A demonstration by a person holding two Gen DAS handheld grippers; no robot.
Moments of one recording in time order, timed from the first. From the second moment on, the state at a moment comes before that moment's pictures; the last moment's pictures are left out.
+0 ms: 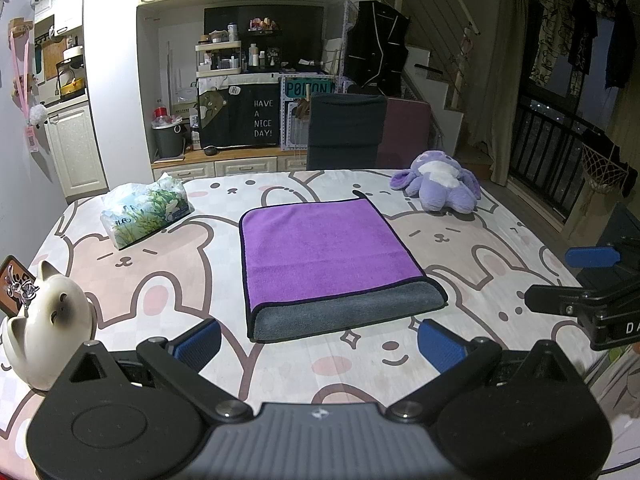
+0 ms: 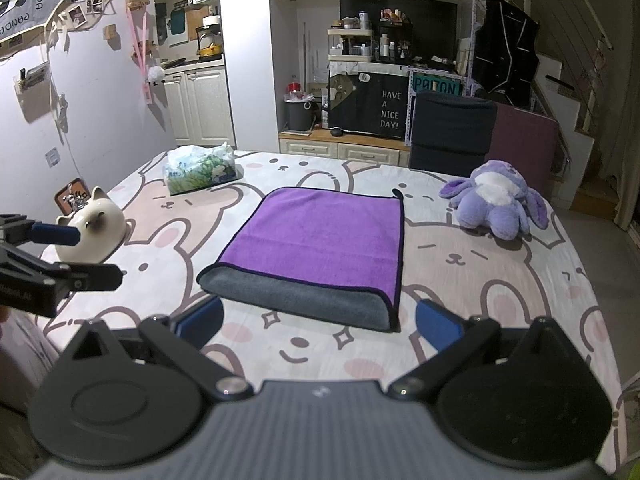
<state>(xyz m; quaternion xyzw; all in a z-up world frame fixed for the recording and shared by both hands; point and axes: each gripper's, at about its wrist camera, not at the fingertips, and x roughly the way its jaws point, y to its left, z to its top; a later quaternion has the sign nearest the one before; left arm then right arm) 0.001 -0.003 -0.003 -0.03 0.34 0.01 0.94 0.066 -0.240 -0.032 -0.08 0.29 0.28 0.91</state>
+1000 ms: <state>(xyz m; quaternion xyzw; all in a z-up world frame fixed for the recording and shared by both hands) 0.008 -0.007 0.011 -0.02 0.31 0.01 0.95 0.070 -0.241 -0.028 -0.07 0.28 0.27 0.92</state>
